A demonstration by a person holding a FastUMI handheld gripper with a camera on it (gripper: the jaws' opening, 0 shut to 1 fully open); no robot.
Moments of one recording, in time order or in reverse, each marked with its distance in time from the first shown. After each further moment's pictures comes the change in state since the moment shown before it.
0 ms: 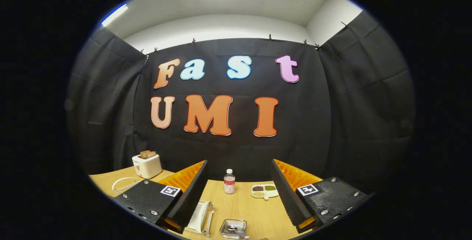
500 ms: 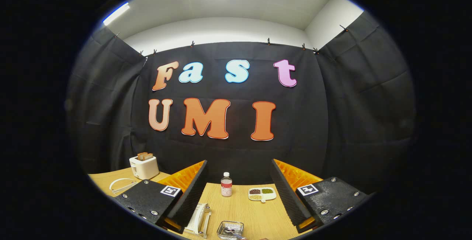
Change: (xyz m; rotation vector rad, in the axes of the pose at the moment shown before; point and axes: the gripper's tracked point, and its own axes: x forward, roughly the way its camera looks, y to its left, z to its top) arm -0.002 -0.011 0.008 -0.012 -0.041 -0.028
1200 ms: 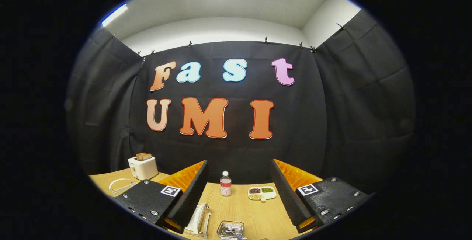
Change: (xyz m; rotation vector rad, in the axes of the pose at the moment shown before) arm -0.001 -0.007 -0.007 0.004 0.002 -0.022
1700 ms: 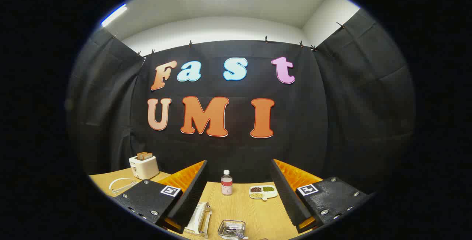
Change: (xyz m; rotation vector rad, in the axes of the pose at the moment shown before) arm -0.001 0.001 0.000 0.016 0.007 0.015
